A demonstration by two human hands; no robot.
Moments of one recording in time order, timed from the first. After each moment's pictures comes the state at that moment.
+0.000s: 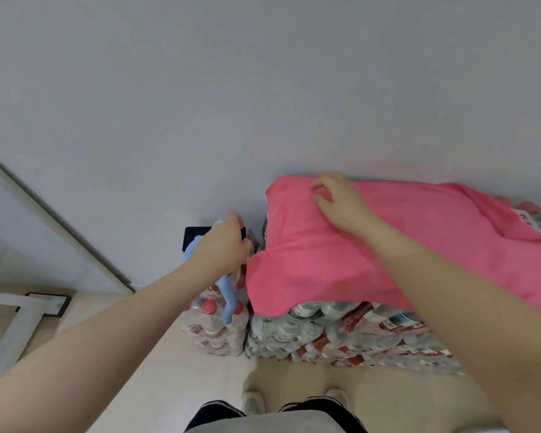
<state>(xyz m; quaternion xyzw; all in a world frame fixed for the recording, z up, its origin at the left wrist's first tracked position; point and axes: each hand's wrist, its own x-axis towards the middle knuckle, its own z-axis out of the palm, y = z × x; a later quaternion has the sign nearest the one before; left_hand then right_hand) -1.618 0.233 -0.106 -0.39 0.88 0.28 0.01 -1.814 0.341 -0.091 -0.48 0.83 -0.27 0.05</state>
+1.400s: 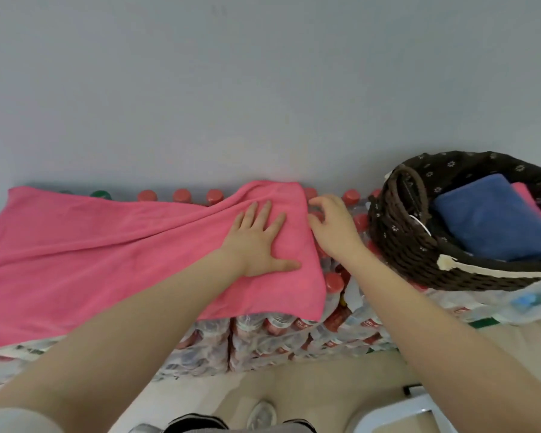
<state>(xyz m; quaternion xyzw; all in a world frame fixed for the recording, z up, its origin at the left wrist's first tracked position) -1.959 0.554 -0.114 -0.10 0.98 0.10 0.13 -2.060 0.682 -0.099 -0.29 0.89 -0.34 0.08</state>
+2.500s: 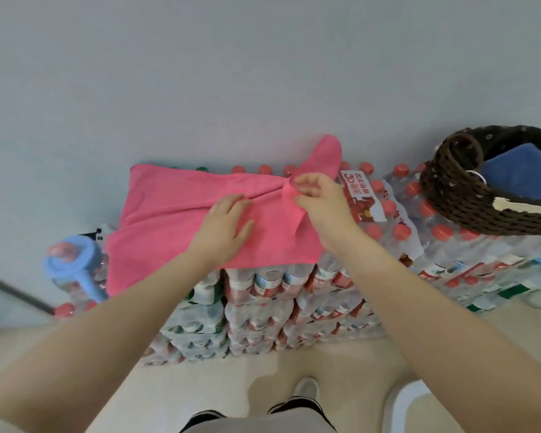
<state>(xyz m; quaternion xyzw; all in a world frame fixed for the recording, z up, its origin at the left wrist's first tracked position) -1.757 0.438 -0.102 -0.12 0.96 0.22 -0.11 -1.856 0.587 -0.041 -0.17 0.73 -0.63 0.18</state>
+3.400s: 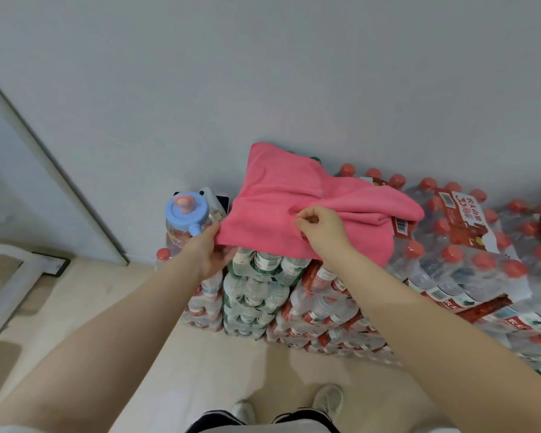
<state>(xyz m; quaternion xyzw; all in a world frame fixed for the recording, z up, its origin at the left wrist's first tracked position) -1.591 0.341 -0.138 -0.50 0.23 0.82 -0.17 -1.738 0.468 -0.096 -0.28 0.82 -0.44 0.23</state>
